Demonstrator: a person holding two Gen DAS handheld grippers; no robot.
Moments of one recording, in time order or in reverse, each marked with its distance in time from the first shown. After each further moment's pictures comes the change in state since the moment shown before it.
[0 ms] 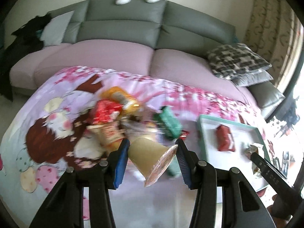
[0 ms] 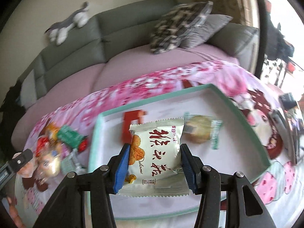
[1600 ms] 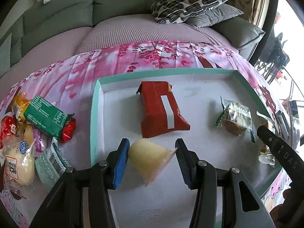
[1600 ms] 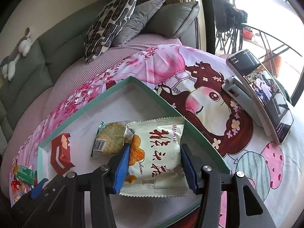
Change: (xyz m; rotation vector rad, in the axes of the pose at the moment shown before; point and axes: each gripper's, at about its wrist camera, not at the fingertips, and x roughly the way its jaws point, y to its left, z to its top) left arm 0.117 -0.171 -0.041 0.321 0.223 -0.082; right arm 0.029 -0.098 0.001 0.288 0.014 -0.226
